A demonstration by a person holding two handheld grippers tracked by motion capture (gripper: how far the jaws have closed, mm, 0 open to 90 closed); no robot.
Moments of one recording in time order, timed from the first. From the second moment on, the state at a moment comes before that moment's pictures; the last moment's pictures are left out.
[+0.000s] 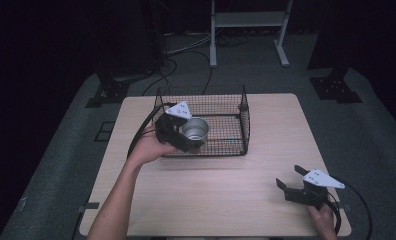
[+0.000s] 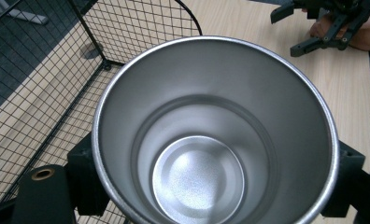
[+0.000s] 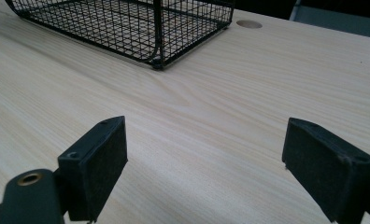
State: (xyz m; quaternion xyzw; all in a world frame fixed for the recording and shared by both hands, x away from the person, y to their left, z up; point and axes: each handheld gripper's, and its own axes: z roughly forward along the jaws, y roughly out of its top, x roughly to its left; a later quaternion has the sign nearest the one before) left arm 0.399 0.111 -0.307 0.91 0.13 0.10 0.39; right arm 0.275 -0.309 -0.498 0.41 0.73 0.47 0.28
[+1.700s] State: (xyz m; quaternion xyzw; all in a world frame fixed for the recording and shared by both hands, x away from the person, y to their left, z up) left arm 0.492 0.085 -0.302 0.91 0.20 0.09 0.36; right arm 0.274 -0.310 -0.498 0.41 0.73 0.47 0.28
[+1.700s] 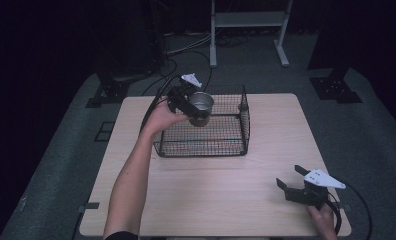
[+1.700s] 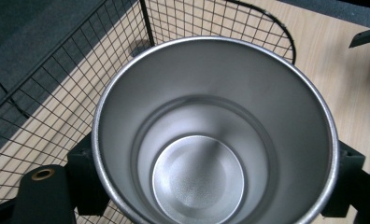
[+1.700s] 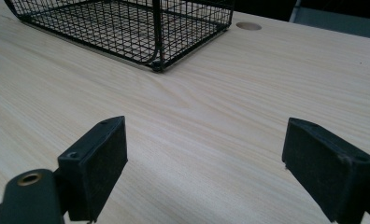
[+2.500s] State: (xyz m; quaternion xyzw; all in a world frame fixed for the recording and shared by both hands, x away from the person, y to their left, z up) left arm 0.518 0.061 -0.341 0.91 0.22 0.09 0.34; right arm 0.274 -0.311 -0.498 0.41 0.73 0.48 0.28
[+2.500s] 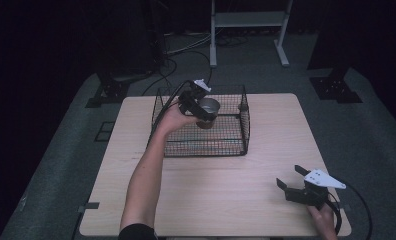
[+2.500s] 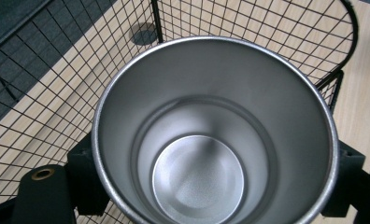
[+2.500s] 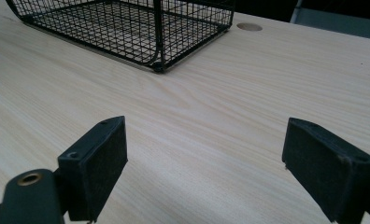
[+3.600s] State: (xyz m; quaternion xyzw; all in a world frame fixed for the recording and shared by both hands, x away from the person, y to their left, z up) left arm 0.540 0.053 -0.389 0.92 0.25 0.06 0.31; right arm 0.274 -0.311 -0.498 0.41 0.73 0.48 0.28
